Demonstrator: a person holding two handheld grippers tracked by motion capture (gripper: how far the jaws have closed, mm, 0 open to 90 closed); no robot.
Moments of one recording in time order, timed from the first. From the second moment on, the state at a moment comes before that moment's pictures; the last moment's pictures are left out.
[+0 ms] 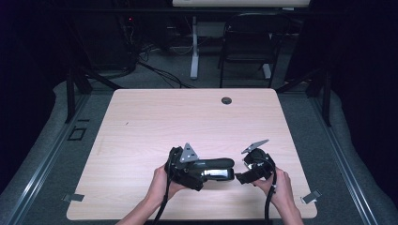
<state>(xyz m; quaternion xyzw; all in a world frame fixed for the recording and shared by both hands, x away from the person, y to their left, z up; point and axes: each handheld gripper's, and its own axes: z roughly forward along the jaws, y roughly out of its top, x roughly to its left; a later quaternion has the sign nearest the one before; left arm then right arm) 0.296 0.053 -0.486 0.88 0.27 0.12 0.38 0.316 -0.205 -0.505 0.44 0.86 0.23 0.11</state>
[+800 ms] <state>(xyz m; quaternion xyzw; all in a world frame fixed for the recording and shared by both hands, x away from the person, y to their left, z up) 0.266 0.029 -0.519 0.85 0.31 0.14 0.41 0.284 -0.185 -0.554 0.45 0.80 0.37 0.16</state>
